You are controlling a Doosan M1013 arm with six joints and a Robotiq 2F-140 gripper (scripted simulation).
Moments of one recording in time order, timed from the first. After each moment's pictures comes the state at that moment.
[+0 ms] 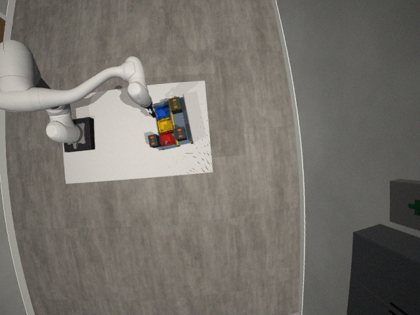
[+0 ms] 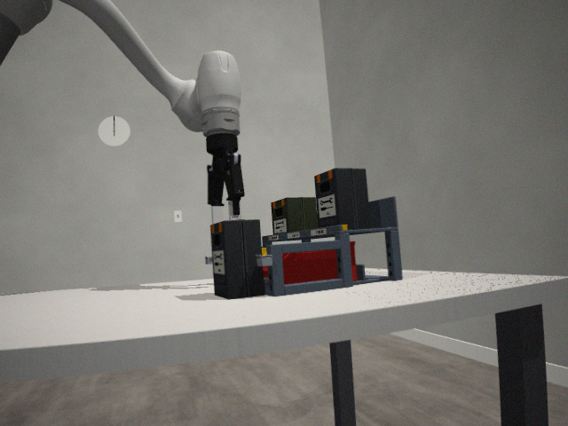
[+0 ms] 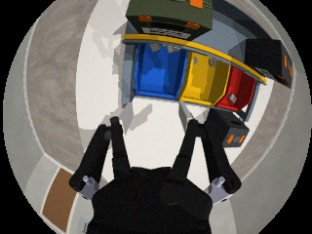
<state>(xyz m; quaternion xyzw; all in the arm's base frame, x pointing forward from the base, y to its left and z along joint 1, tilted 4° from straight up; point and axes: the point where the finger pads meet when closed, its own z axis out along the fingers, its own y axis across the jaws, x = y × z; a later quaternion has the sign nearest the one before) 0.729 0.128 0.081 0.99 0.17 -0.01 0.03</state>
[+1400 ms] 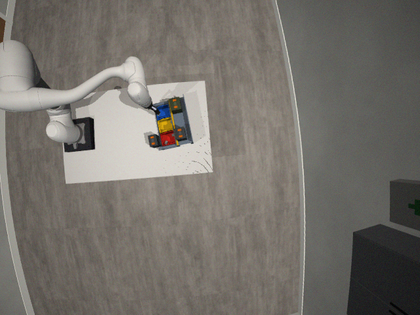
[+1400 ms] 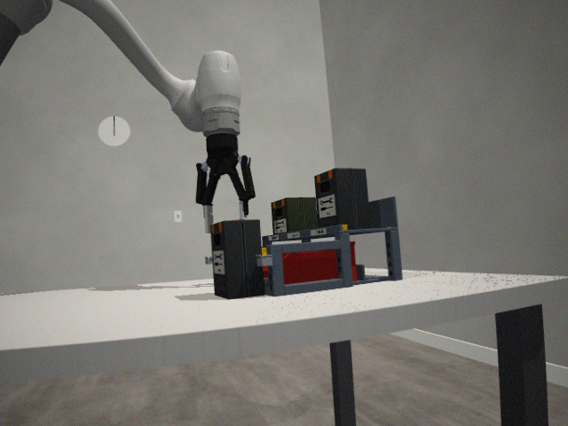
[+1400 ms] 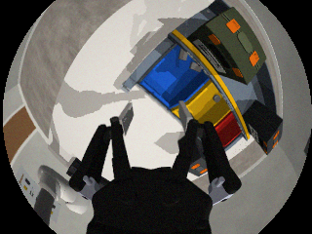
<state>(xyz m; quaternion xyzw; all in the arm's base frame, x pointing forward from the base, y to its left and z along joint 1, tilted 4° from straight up) 0.729 0.128 0.081 0.89 0.45 -0.02 0.03</state>
